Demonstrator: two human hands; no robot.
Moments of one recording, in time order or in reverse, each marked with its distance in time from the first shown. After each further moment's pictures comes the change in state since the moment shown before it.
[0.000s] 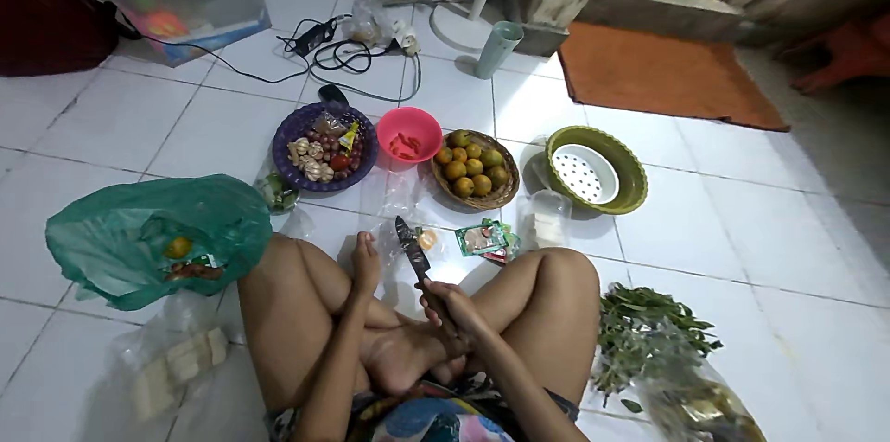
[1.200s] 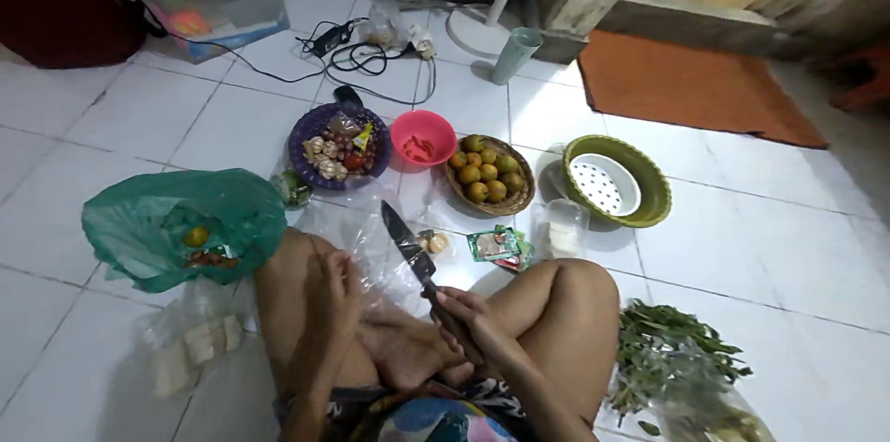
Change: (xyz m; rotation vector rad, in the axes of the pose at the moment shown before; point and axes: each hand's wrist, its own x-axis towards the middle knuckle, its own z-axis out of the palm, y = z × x) left_hand -0.077 0.045 -0.101 0.038 0.227 0.025; right_hand -0.052 -0.018 0.013 -0.247 -0.229 -0.212
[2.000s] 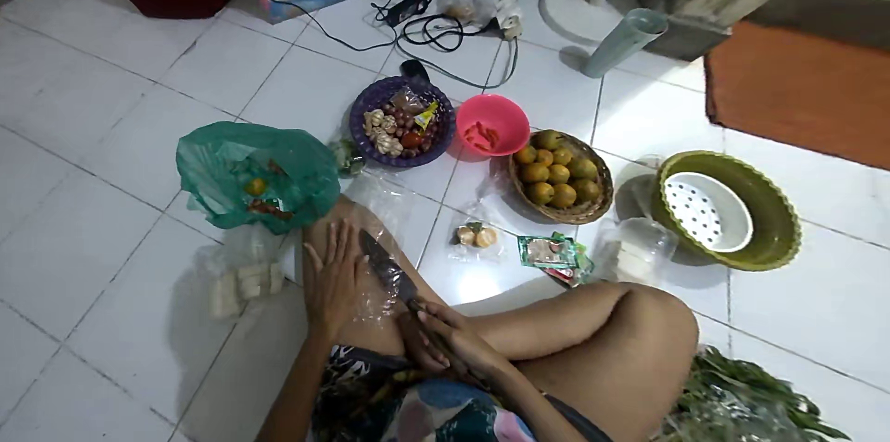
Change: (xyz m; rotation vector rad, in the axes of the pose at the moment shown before) left_hand -0.016 -0.082 -0.033 0.628 -0.026 0.207; right_hand 0.037 0.068 0.030 -0.155 -0.388 0.155
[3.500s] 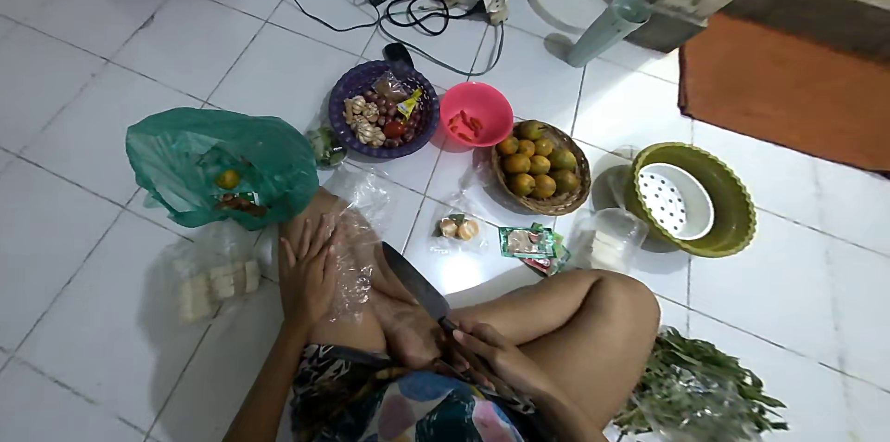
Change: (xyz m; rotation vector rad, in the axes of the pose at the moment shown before) left_hand 0.002 -0.014 0.001 -0.169 0.045 -0.027; right_hand -0.068 -0.005 -0.040 0.000 0.050 0.108
